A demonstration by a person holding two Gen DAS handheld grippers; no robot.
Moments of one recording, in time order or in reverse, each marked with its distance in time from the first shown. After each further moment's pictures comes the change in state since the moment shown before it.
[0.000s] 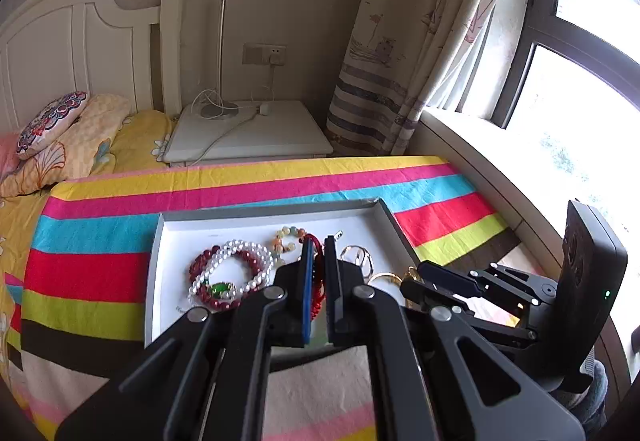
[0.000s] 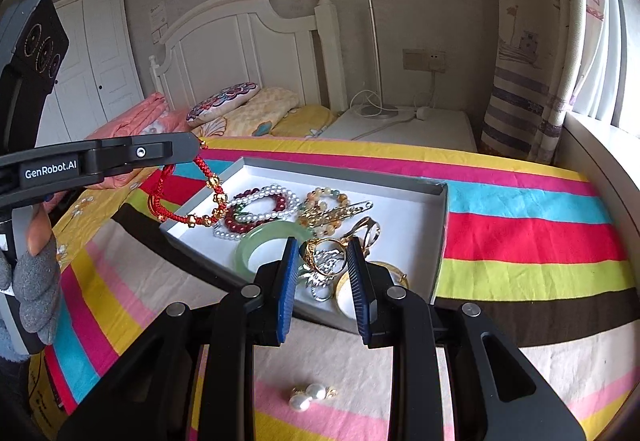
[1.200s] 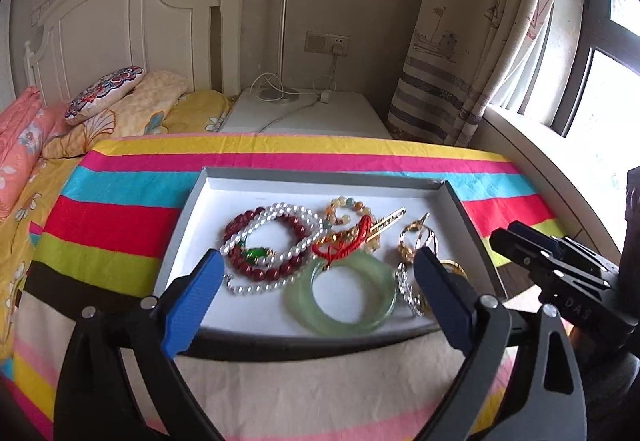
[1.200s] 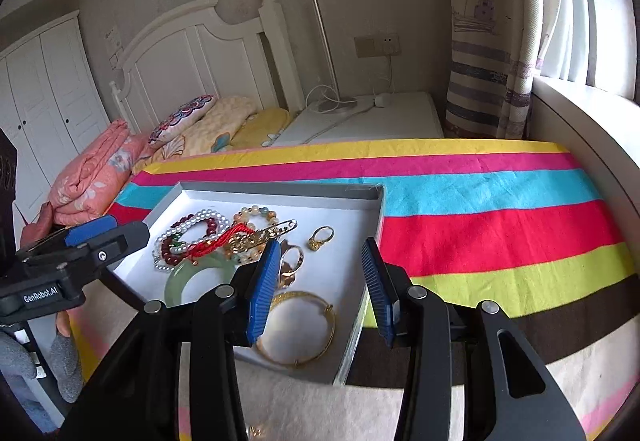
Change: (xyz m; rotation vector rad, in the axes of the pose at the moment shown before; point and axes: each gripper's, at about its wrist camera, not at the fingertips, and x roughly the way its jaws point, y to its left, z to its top) left arm 0.019 0.010 -0.052 -0.091 0.002 0.215; right arm 0.018 -0.061 0.006 0.142 0.004 -0.054
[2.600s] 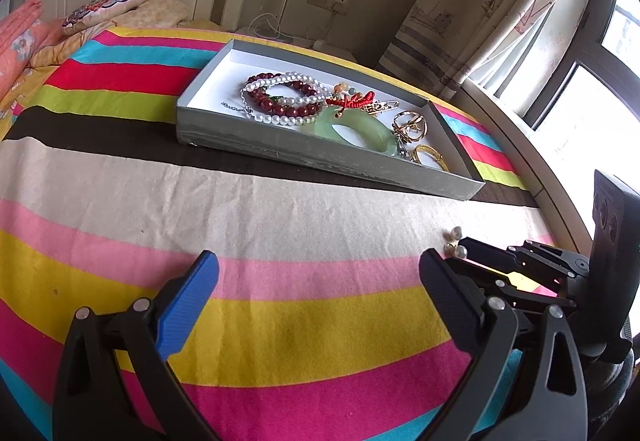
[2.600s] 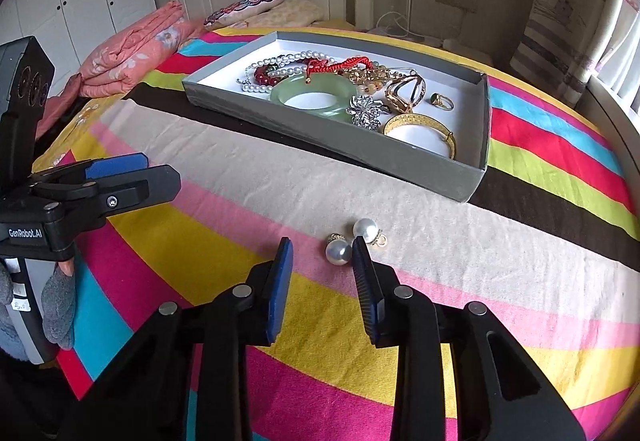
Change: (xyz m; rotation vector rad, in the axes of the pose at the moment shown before) left arm -0.029 0.041 -0.106 -0.165 0.126 -0.172; right arm -0.021 0.080 -0.099 -0.283 0.275 0.041
